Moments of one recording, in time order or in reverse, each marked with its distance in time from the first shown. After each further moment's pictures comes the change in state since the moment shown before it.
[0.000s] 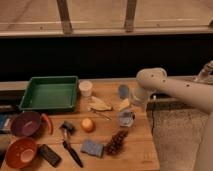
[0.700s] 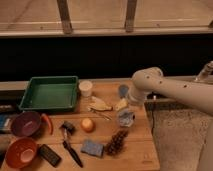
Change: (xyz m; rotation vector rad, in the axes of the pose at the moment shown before) arm -0.013 0.018 -0.011 0.054 -0.088 -0.121
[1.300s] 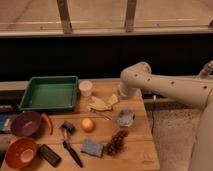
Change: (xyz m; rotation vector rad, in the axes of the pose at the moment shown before) arm -0.044 0.045 -0.001 0.020 -0.091 -0.233
